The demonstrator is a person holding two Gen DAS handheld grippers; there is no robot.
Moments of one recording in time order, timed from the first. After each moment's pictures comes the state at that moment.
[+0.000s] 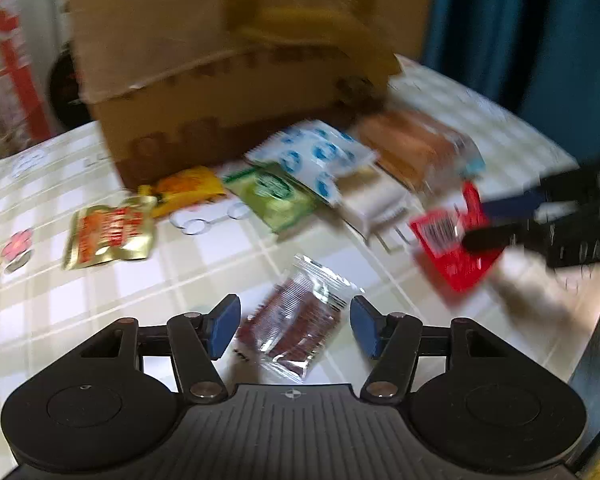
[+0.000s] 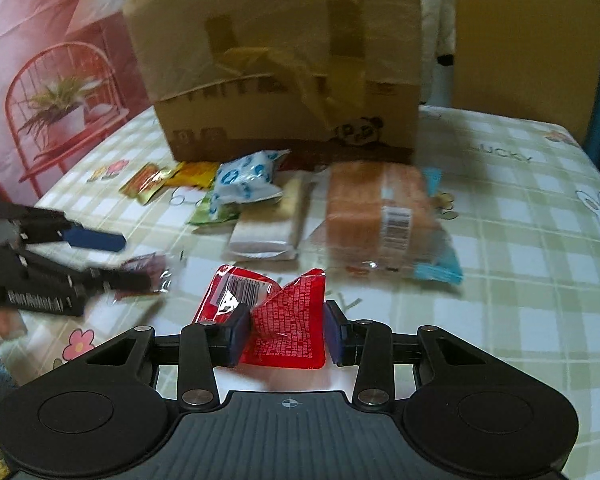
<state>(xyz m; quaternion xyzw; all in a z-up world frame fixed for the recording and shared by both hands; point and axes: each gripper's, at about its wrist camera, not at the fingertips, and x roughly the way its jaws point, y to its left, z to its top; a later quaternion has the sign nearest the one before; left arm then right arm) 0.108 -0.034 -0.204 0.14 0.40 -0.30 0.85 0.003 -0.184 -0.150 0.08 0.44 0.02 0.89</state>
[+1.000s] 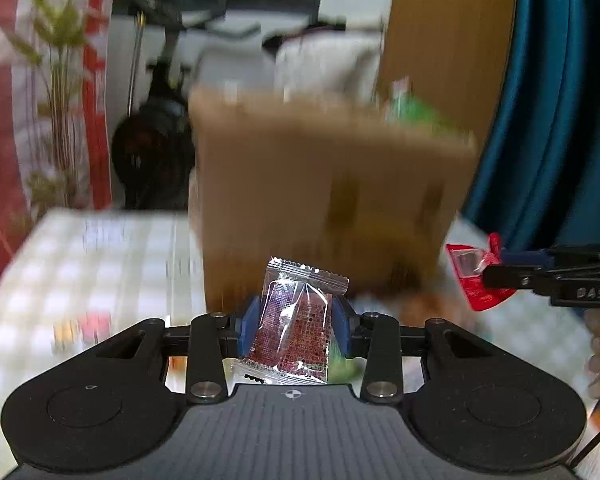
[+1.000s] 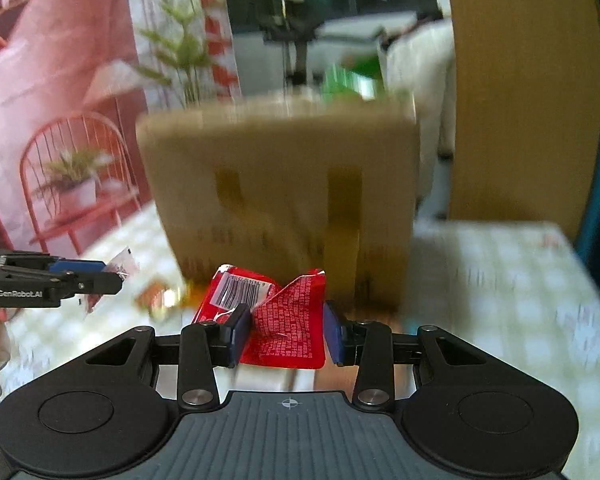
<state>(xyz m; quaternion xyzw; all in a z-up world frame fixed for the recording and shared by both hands) 0.129 0.010 -0.097 0.01 0.28 -0.23 0.93 0.046 -0.188 -0.053 0.06 0.31 0.02 0.95</state>
